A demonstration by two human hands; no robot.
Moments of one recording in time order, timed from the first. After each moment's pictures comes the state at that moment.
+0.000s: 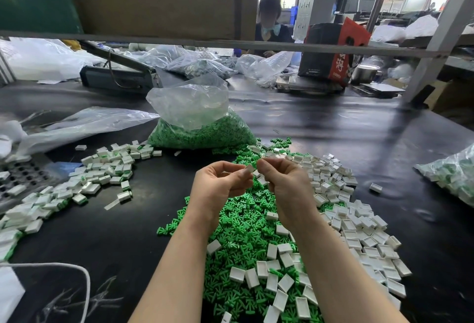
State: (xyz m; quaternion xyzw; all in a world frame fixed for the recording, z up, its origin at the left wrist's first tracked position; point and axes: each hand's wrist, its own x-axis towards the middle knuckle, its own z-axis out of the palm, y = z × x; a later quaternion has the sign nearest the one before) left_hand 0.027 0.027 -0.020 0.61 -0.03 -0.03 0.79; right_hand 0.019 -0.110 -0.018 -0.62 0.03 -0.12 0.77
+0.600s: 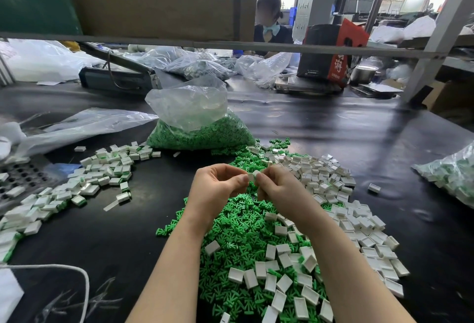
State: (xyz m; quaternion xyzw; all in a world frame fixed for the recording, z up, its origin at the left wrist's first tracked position) left_hand 0.029 0.030 -0.022 0.69 -0.05 0.01 0.72; right_hand 0.019 -0.129 -0.023 -0.85 -0.05 -0.01 0.53
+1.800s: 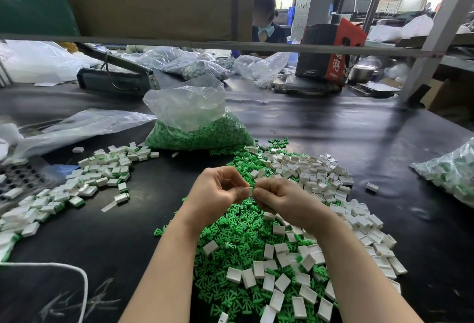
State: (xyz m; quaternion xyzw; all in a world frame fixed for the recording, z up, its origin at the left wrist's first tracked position) left_hand 0.028 0.038 -0.021 0.78 -0.17 -0.01 0.60; right_hand 0.012 -0.144 -0.017 -0.87 -0.19 0.06 0.45
